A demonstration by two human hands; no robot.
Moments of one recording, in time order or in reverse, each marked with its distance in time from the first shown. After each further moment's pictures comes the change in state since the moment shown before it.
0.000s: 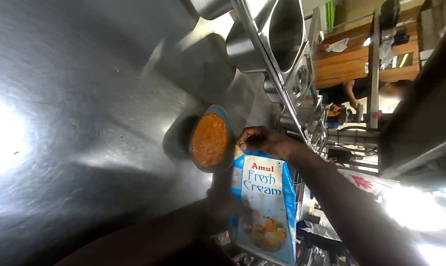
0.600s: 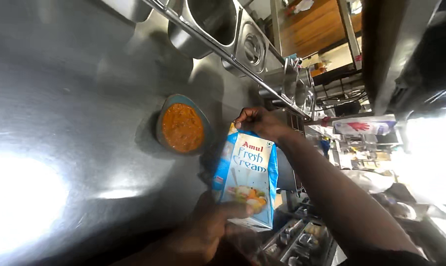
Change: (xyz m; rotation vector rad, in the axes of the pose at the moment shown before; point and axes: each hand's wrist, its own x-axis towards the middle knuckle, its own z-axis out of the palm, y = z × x) left_hand -0.060 -0.014 0.078 -0.068 0.422 -0.153; right_hand -0.061 0.064 0.010 0.199 0.365 -0.258
